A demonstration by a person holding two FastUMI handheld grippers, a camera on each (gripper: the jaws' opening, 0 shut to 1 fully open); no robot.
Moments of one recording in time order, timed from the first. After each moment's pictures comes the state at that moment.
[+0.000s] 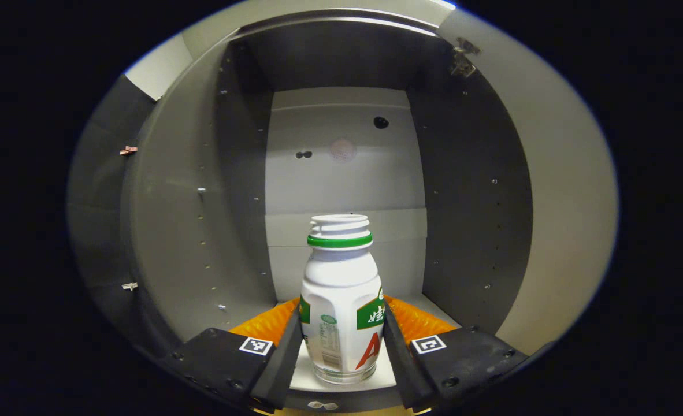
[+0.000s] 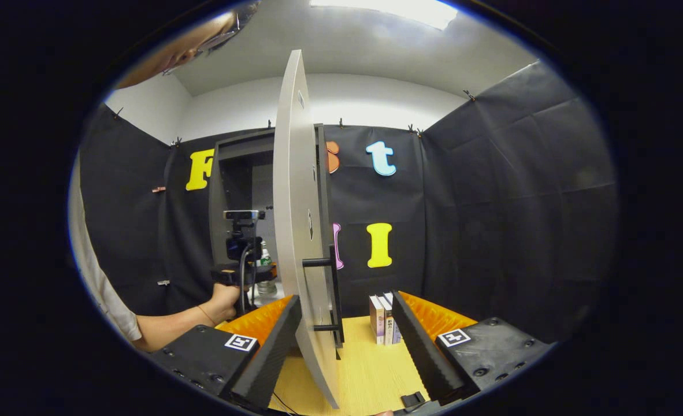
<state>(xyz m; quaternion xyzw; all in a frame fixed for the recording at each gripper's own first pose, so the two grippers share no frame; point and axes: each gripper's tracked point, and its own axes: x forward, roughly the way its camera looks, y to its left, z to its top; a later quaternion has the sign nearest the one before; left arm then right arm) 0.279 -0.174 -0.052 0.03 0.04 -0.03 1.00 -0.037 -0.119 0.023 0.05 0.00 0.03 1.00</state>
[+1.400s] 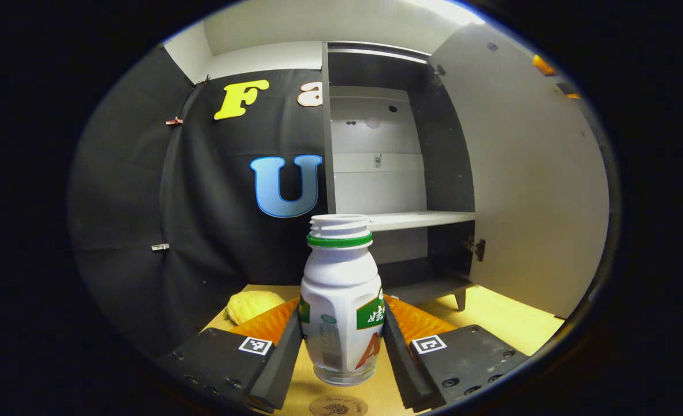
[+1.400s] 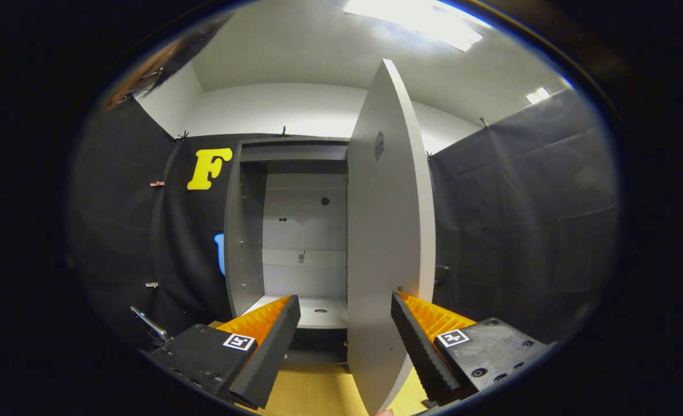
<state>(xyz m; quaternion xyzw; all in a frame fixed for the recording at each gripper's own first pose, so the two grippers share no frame) 0.036 -0.018 -0.247 0.04 0.06 -0.06 1.00 -0.014 -0.005 0.050 0.01 -0.05 0.00 1.00</state>
